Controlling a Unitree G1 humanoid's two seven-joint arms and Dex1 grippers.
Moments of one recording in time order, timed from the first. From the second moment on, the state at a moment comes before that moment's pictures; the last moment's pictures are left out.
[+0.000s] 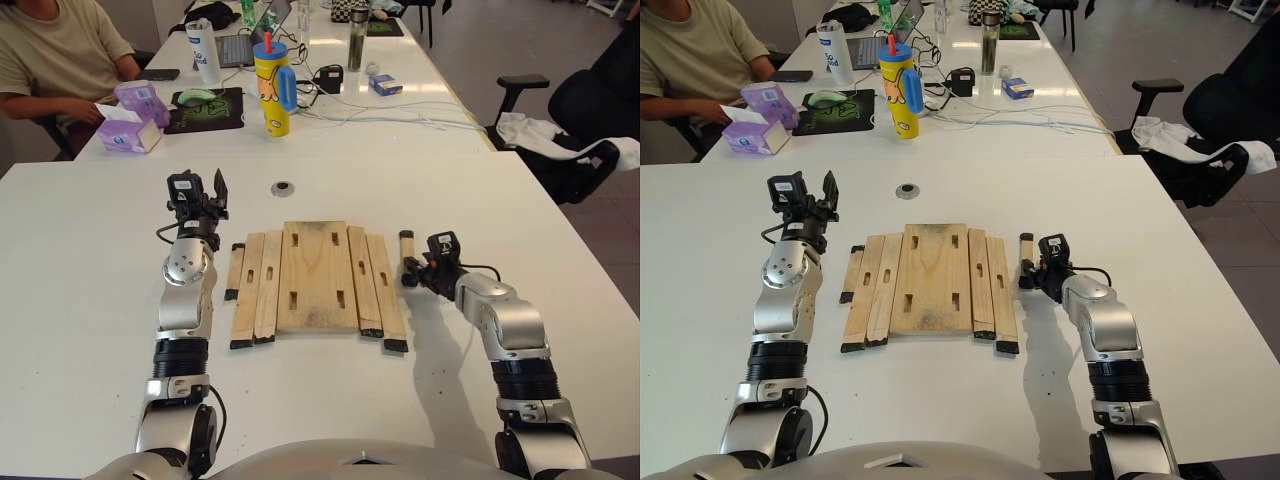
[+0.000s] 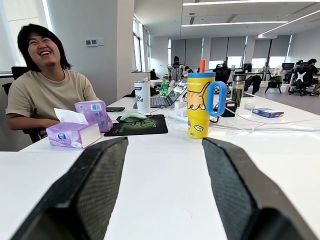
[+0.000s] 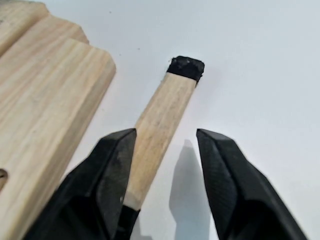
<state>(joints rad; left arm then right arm) -0.35 0.14 0.15 0.12 -0.06 0.08 0.01 -0.23 -0.33 -0.04 -0.03 0.17 0.81 0.29</state>
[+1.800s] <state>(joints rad) -0.50 -0.02 0.27 0.00 -0.97 0.86 -0.21 -0.21 -0.22 0.06 -0.24 0.31 0.36 0.54</state>
